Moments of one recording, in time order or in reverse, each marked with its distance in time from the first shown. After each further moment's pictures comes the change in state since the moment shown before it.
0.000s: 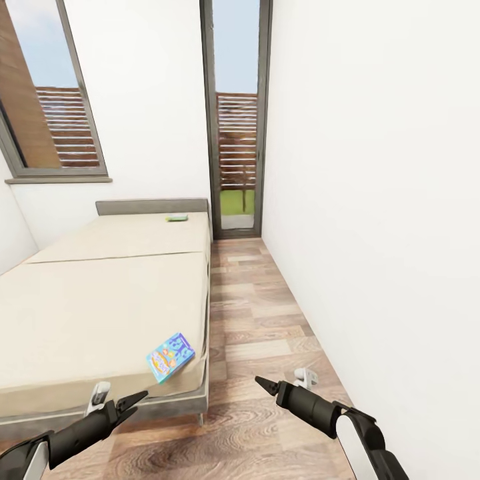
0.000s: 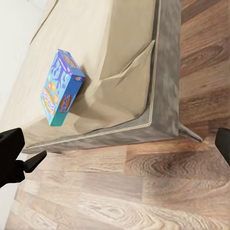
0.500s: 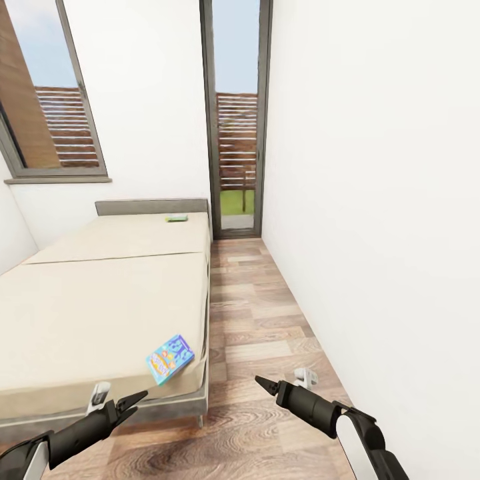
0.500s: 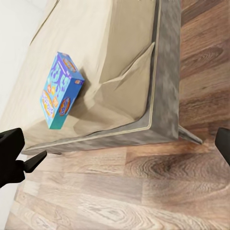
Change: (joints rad) left arm 0.000 0.000 0.000 0.000 0.000 0.000 0.000; right arm 0.000 0.000 0.000 -0.001 0.000 0.000 0.000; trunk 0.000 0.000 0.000
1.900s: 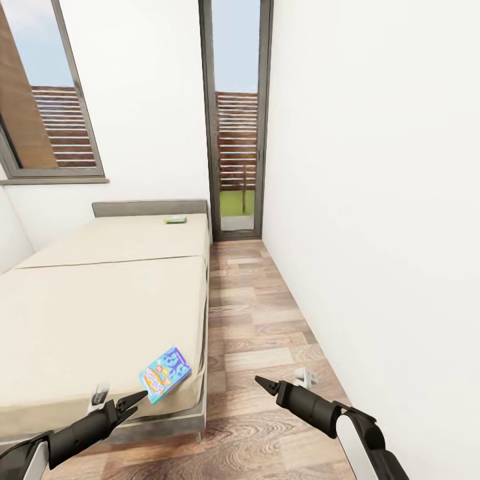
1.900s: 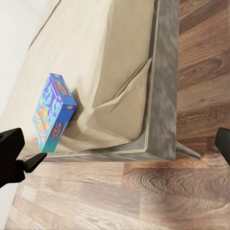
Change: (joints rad) left arm 0.000 0.000 0.000 0.000 0.001 0.000 -0.001; right arm 0.000 0.000 0.000 -0.001 0.000 0.001 0.000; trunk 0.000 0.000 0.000
